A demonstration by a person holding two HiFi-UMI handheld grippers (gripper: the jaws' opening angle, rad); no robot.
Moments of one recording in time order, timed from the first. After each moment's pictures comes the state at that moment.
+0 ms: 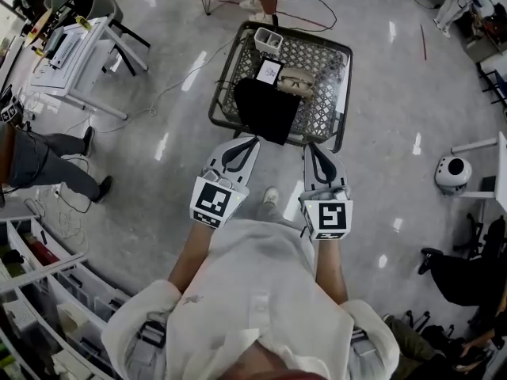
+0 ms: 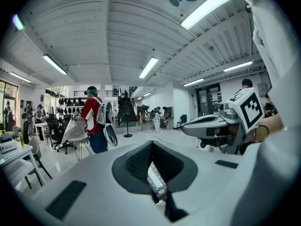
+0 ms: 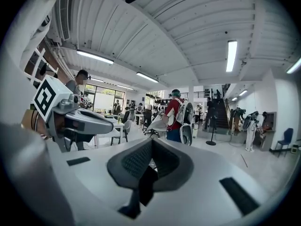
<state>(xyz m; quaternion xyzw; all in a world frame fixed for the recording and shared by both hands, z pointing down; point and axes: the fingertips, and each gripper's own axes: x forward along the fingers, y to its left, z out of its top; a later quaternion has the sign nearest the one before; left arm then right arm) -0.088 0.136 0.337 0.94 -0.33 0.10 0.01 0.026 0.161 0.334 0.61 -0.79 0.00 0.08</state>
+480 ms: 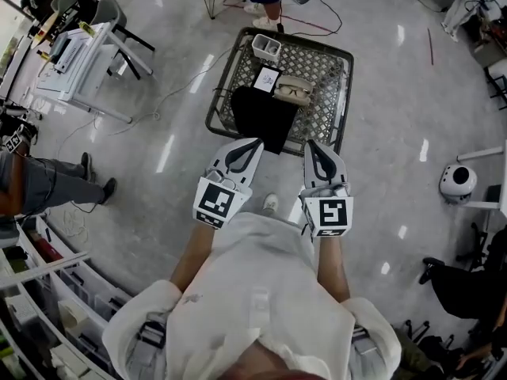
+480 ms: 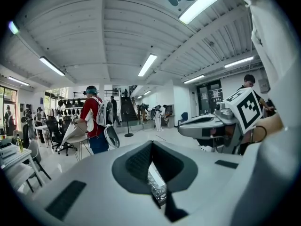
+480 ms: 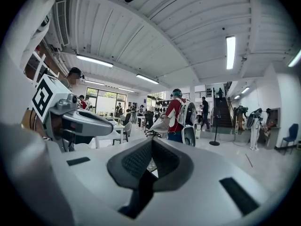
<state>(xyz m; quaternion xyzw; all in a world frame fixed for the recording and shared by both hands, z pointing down) -0.040 0.109 0.333 0.94 -0.33 0.11 0.01 0.066 0.122 0.334 0.60 -0.80 0.01 0.07</state>
